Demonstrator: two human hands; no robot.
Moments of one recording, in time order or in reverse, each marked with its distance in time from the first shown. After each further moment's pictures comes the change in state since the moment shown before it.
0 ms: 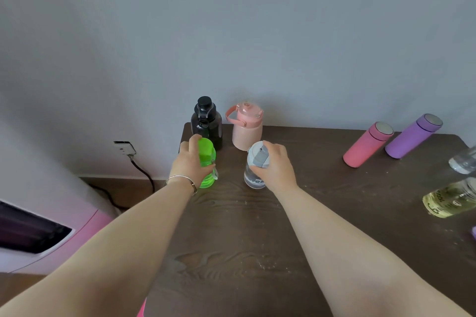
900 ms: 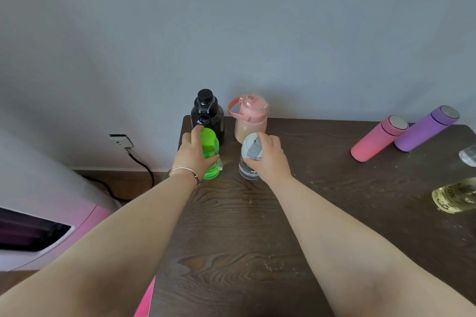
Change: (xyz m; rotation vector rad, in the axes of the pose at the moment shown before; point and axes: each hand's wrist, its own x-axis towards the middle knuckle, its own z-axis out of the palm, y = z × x) left_hand 0.033 -0.005 0.009 -0.003 -0.018 0.019; right_hand 0.031 -0.014 0.027 -0.092 -0.068 -0.025
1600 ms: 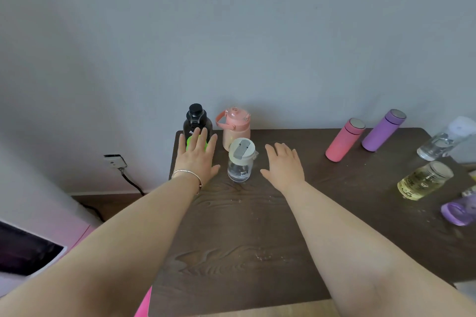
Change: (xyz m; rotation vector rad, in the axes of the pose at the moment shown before) left_hand -0.040 0.034 -0.019 0.693 0.032 0.373; right_hand -0.069 0.025 -0.067 -0.477 0.037 -0.061
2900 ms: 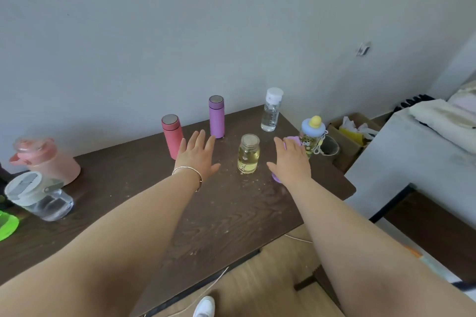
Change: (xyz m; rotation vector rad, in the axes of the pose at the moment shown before) left_hand 0.051 0.531 -0.089 -0.100 -0.016 0.345; right_hand -0.193 0.512 -0.052 0.013 0.143 0.447
